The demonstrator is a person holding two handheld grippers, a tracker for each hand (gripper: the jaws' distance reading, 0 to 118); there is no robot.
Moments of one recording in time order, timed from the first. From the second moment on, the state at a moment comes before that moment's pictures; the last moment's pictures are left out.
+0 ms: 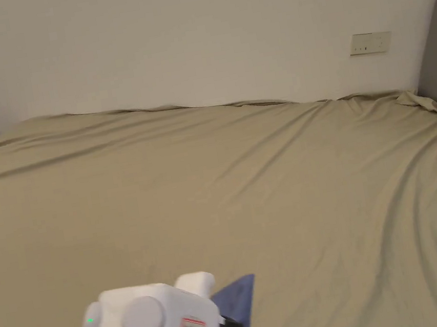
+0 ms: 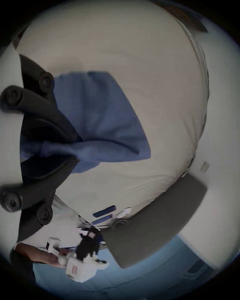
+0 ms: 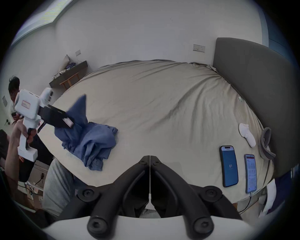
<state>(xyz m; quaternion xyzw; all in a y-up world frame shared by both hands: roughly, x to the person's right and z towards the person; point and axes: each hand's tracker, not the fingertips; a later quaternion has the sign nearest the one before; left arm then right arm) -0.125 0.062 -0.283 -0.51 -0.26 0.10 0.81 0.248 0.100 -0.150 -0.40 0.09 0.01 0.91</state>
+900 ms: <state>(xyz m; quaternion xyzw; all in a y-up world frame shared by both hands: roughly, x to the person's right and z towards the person) -0.112 -0.075 -0.249 -0.50 -0.37 0.36 0.70 0.240 0.095 -0.144 -0.40 0.11 0.00 0.91</state>
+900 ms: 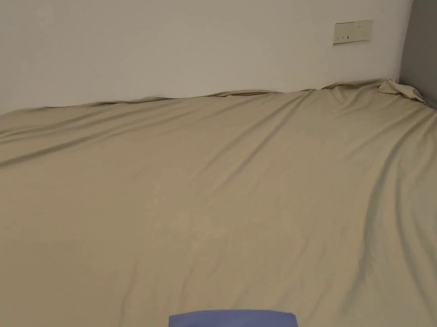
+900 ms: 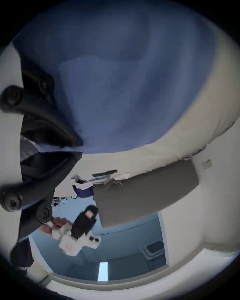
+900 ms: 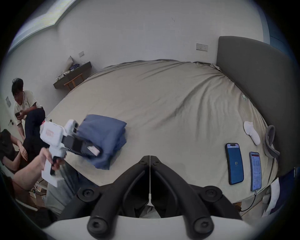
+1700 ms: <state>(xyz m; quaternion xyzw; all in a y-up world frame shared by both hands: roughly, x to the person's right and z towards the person) -0.327 0.001 -0.216 -0.36 -0.20 0.40 0.82 0.146 -0.007 -0.279 -0.43 0.40 -0.31 0.75</state>
